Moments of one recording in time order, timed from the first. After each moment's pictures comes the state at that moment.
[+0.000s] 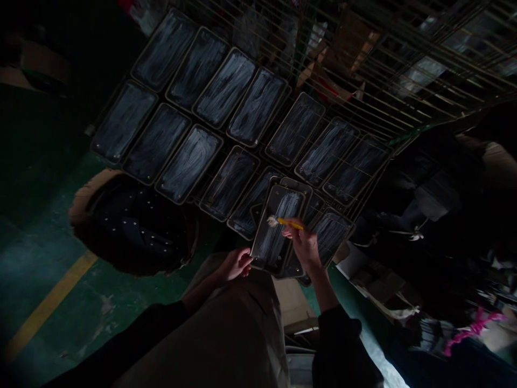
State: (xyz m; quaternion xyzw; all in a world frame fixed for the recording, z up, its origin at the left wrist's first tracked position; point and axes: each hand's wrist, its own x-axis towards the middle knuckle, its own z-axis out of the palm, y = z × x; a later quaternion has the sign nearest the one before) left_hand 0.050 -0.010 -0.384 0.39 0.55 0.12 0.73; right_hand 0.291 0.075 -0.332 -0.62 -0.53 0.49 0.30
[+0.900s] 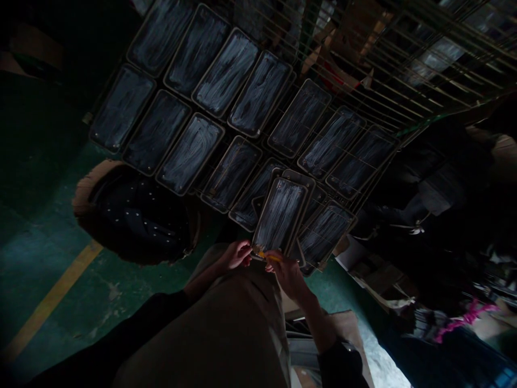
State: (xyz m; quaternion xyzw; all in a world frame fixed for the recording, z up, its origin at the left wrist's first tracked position) left_hand 0.045 -0.011 -0.380 0.36 0.57 0.13 0.73; right_hand 0.262 -0.013 -0.312 -0.56 -0.53 0.62 0.17
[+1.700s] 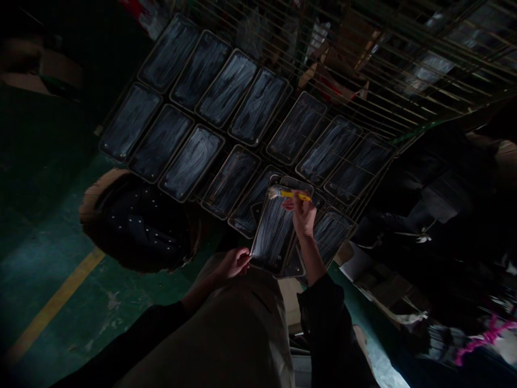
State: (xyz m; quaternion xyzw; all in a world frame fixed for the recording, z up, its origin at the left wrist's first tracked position) left_hand 0.051 -0.007 -0.365 0.40 0.60 0.11 0.69; right_hand 0.274 0.145 -0.360 -0.66 -0.44 0.45 0.42
